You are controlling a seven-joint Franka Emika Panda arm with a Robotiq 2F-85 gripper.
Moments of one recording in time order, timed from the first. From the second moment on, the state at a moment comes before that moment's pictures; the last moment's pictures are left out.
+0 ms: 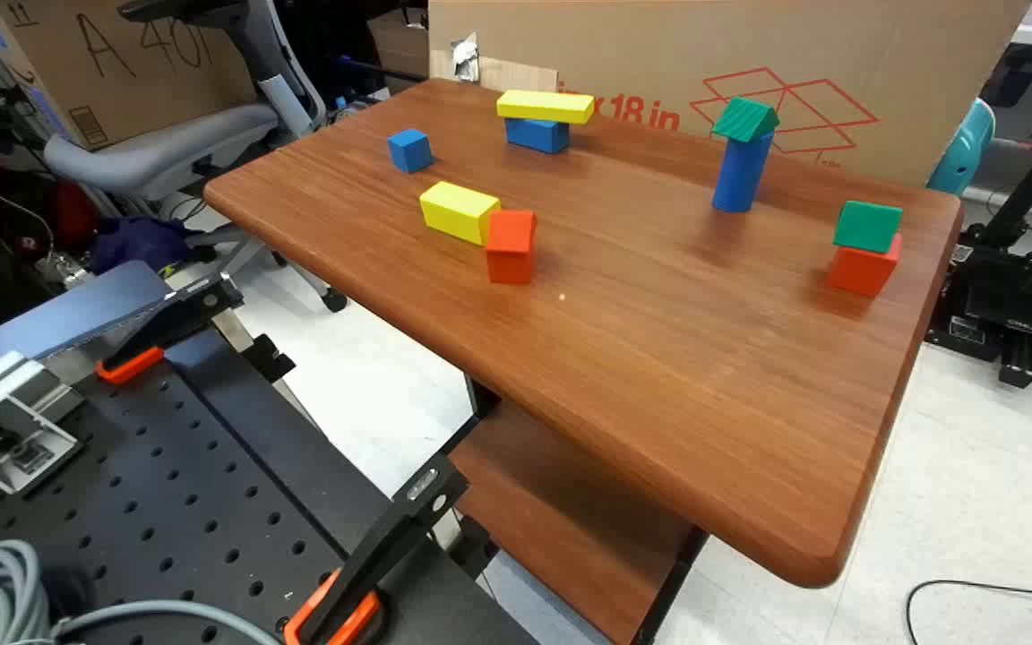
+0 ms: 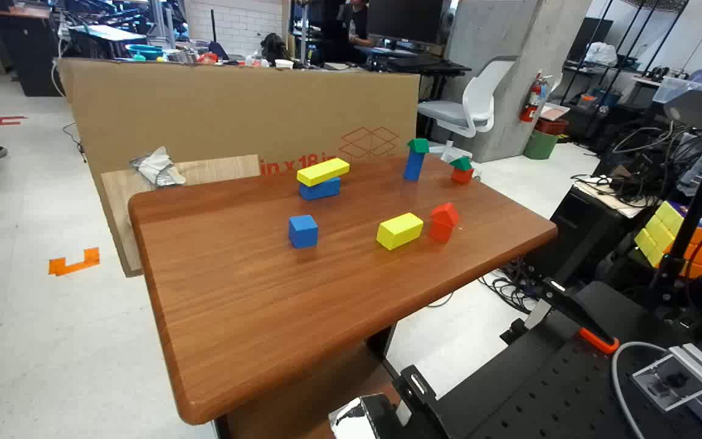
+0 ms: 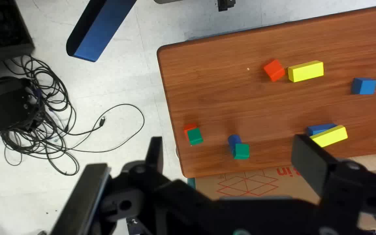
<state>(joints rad) -0.14 -0.25 -0.20 -2.06 -0.10 1.88 -0.20</state>
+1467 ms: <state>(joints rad) -0.13 -0.19 -0.15 -2.02 -0.10 1.92 -0.12</state>
